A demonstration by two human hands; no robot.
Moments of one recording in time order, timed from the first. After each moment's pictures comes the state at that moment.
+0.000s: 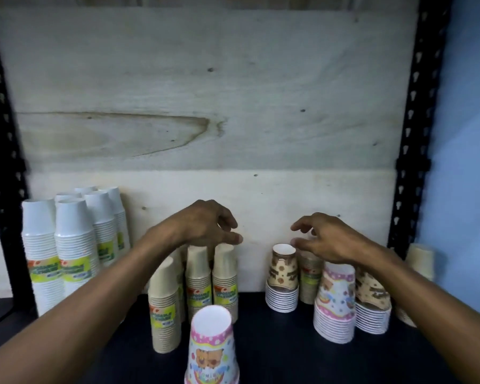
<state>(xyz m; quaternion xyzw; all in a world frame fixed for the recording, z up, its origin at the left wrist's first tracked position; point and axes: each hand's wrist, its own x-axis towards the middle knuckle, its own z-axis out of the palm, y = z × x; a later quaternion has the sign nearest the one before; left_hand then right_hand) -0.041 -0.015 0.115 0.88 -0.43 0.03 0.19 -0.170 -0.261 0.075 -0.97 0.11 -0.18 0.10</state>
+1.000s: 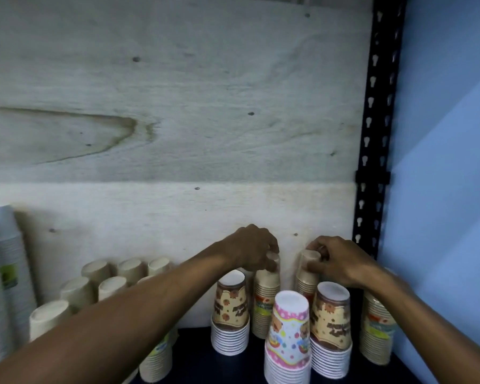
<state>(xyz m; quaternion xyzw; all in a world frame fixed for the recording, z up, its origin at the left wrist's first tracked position) -0.060 -0.218 0.090 0.84 -0.54 0.05 0.07 -0.187 -0.390 0.053 -0.93 0.25 -0.20 0.17</state>
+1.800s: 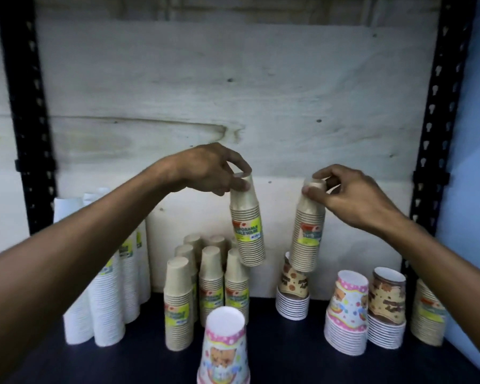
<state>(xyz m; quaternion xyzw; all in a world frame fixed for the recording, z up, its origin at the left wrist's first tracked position) -0.078 0.018 0.206 0.86 -0.43 0.05 0.27 -0.188 -0.226 0.149 -0.89 0.10 -0.41 0.19</state>
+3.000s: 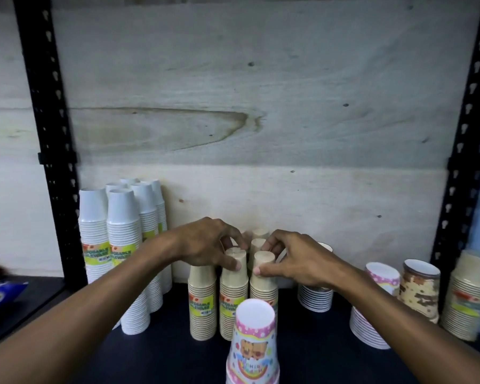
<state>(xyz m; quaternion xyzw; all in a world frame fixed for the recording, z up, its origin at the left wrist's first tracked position) -0.036 0.050 0.093 0.88 -0.47 -0.03 0.11 -0.130 -0.150 0.049 -0.95 0.01 -0.16 0.28</state>
